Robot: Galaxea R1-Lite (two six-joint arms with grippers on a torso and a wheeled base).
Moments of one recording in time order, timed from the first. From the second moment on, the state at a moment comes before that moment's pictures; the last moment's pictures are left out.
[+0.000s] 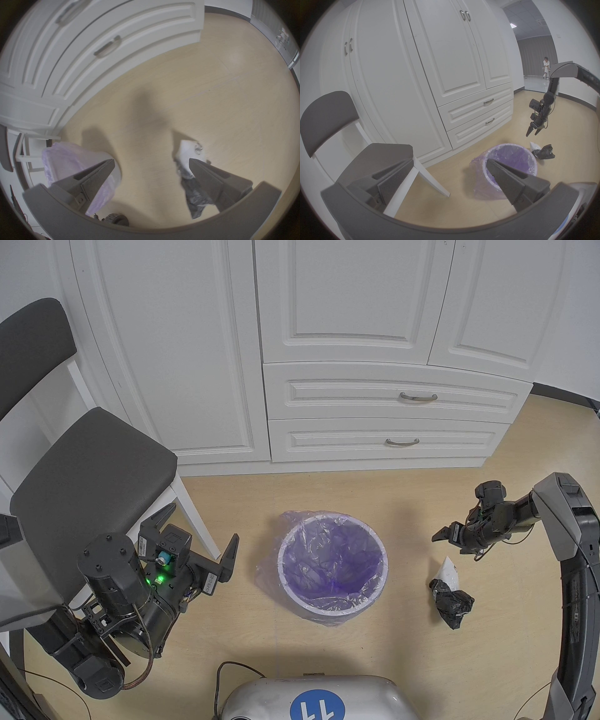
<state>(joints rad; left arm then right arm) -0.60 1.86 -0.32 -1.54 0.40 0.39 -0.08 2.56 -1.68 0.00 0.24 0.30</state>
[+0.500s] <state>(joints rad) -0.60 1.98 -0.32 -1.54 0.40 0.38 -0.26 2.82 -2.00 0.28 0.26 0.14</state>
